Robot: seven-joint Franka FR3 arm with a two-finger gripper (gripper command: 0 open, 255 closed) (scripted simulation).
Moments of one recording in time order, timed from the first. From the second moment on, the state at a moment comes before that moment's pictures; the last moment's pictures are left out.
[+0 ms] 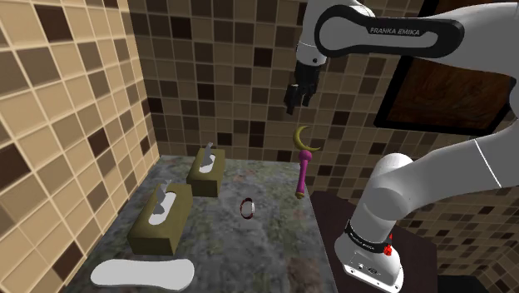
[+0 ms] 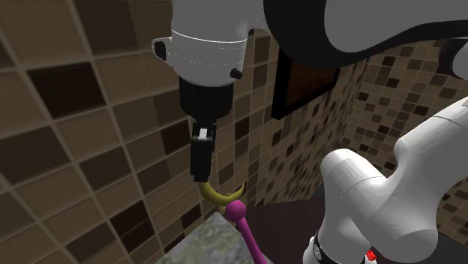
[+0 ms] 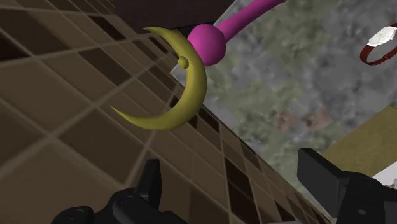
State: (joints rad) arm -0.02 -0.78 -0.02 -2.36 -0.12 1.70 0.08
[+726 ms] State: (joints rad) arm -0.25 -0.93 0.04 -2.69 0.06 1.84 0.70
